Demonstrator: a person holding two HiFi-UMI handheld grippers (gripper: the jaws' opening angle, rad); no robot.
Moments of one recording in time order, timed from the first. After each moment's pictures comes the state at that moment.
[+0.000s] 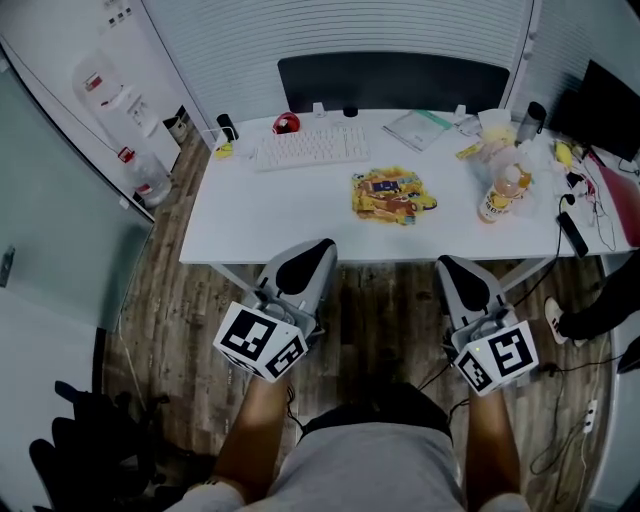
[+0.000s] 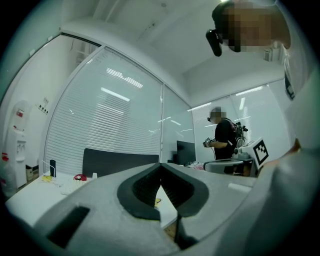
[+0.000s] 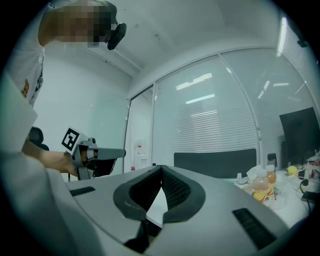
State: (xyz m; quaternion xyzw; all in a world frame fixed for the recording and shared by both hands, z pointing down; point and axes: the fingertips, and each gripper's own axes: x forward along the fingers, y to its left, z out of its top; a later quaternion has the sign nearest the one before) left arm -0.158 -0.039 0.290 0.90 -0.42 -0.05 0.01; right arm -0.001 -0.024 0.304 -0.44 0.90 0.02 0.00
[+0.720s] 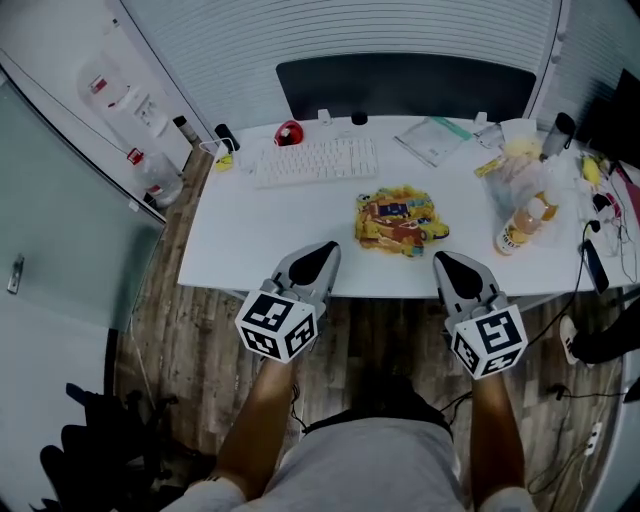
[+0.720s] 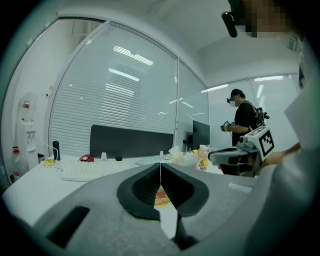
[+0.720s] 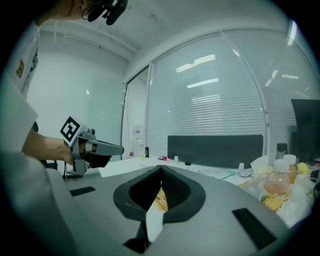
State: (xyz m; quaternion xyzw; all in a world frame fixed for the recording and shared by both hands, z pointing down) left arm -0.147 -0.170 0.370 0.88 -0.47 0.04 0.08; right arm 0.016 -0.160 0.369 -0.43 0.90 -0.01 -0.08
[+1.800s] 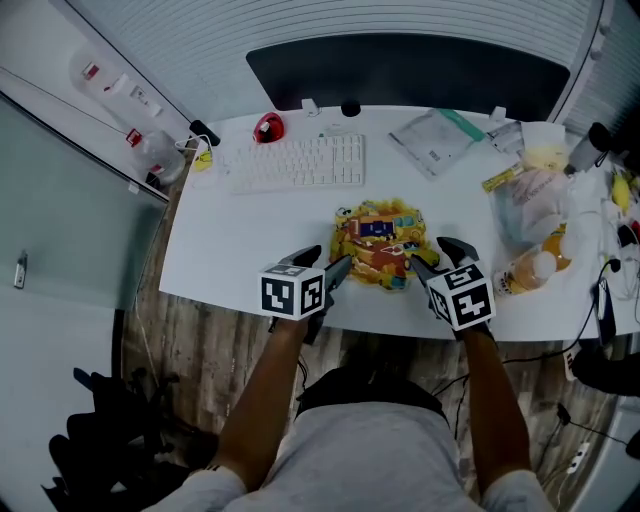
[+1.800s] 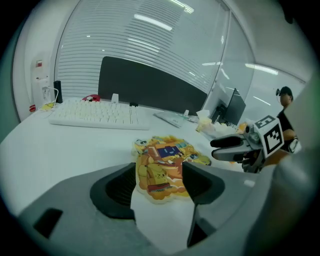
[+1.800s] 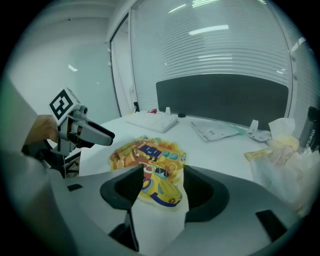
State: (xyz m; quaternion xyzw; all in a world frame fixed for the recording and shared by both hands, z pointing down) left arm -0.114 -0.297 0.532 0.77 -0.50 0.20 0.33; right arm 0.057 -0.323 0.523 -0.37 0.87 -0.15 -0.30
